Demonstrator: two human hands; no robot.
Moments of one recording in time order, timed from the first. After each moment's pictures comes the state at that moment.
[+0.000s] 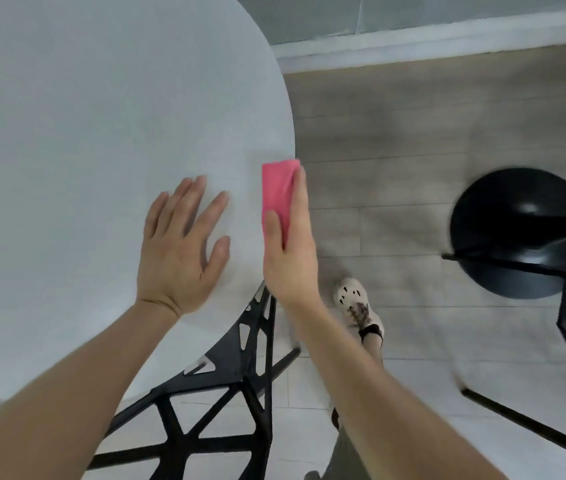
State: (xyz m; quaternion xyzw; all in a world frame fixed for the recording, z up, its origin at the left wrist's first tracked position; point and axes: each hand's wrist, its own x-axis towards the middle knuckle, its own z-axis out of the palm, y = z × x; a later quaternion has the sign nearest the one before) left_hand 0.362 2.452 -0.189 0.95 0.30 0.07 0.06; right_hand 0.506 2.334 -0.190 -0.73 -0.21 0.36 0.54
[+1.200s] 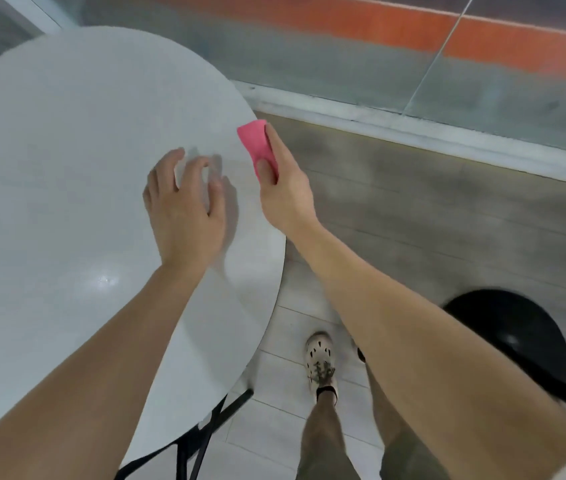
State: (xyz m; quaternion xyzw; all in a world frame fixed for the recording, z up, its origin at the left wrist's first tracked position) left_hand 0.540 2.592 -0.170 0.78 0.60 0.19 0.00; right_hand 0.704 2.573 -0.184 -0.69 -0.39 0.45 0.40
